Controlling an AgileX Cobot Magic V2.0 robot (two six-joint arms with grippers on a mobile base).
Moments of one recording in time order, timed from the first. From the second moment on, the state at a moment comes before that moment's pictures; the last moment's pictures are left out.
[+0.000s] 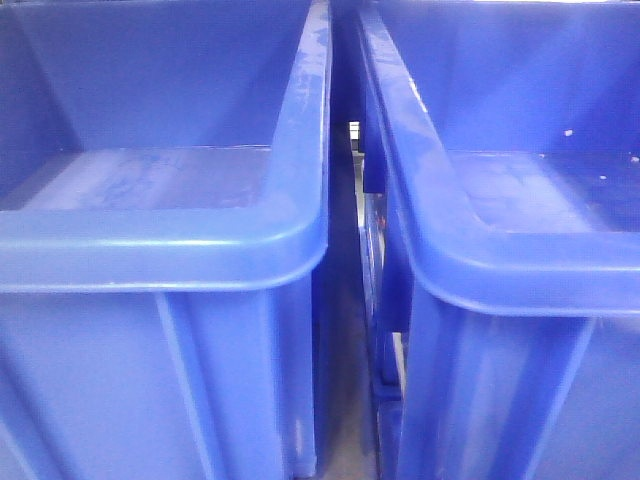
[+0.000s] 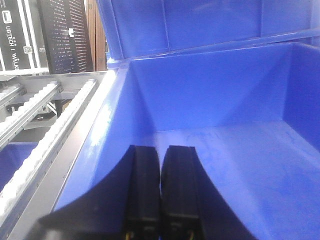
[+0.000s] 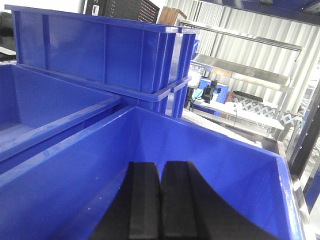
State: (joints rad) left arm -0.12 -0.01 0.01 -0.04 -0.04 0.09; right arm 0.32 -0.01 -0.41 0.03 0.32 -0.23
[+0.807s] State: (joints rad) left arm -0.12 -0.01 0.01 -0.04 -0.04 0.09; right arm 0.32 -0.01 -0.01 0.07 0.00 -0.21
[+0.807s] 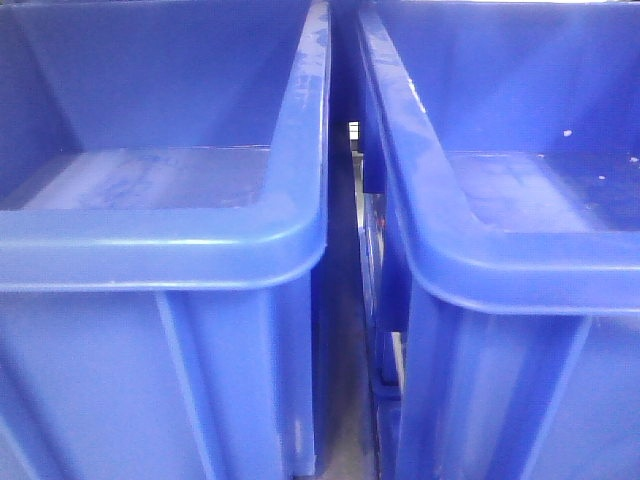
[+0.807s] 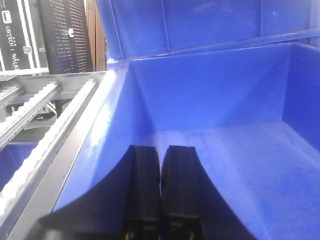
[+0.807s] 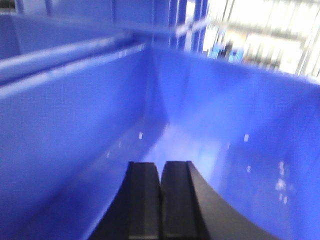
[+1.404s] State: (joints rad) left arm -0.12 -0.01 0.01 -0.04 -0.04 0.09; right arm 0.32 -0.01 0.01 0.08 -0.06 -0.21
